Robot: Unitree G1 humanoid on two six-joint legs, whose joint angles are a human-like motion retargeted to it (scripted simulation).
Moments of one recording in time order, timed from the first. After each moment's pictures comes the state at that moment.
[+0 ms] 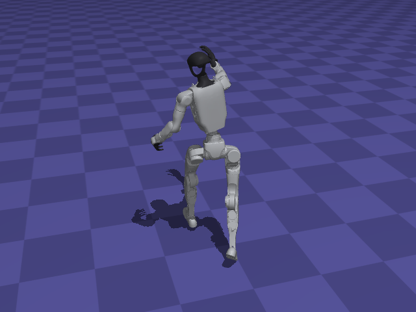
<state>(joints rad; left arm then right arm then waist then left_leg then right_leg) -0.14 0.51 0.14 0.84 -0.16 -0.09 -0.66 -1.27 -0.70 -0.01 1.26 -0.23 -0.67 -0.26 0.39 -0.16 -0.05 -0.69 0.16 0.12 0.51 -0.14 -0.07 0.15 0.03 -0.25 0.21 0.33 0.26</state>
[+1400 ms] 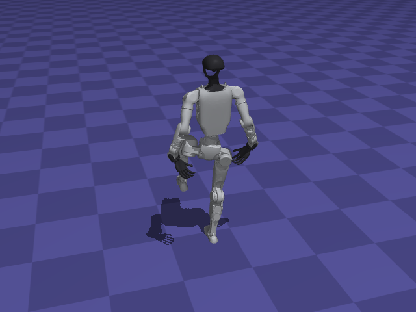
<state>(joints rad) 0.49 0.39 -0.01 0.98 0.71 -0.29 -0.97 0.52 -0.25 -0.14 0.89 -0.27 -0.19 1.00 0.20 -0.17 0.09 -1.03 0.04 0.20 0.97 0.15 -0.15 0.03 -0.01 0.15 0.14 -0.10 -0.22</state>
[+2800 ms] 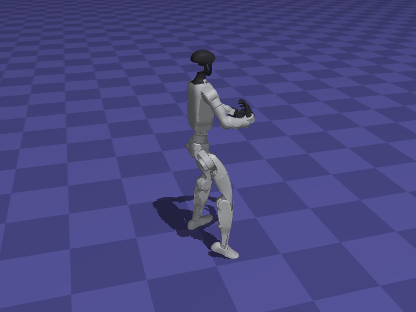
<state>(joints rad) -0.60 0.28 -0.07 0.96 -0.45 0.10 -0.87 -0.45 -0.39 0.52 0.38 0.60 -0.60 0.87 -0.03 -0.06 -0.05 -0.36 0.12 0.16 0.48 -0.36 -0.03 -0.43 -0.25 -0.20 0.37 0.45 0.26</state>
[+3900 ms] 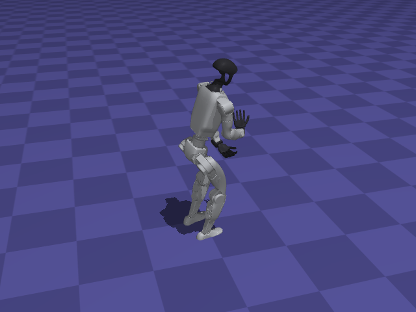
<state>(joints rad) -0.39 -0.14 -0.24 1.29 -0.60 0.14 -0.93 -0.47 -0.03 0.41 0.48 1.27 0.46 0.76 -0.13 -0.03 0.04 -0.70 -0.08 0.15 0.80 -0.38 -0.02 -0.65 -0.03 0.00 0.64 -0.30 -0.08</state>
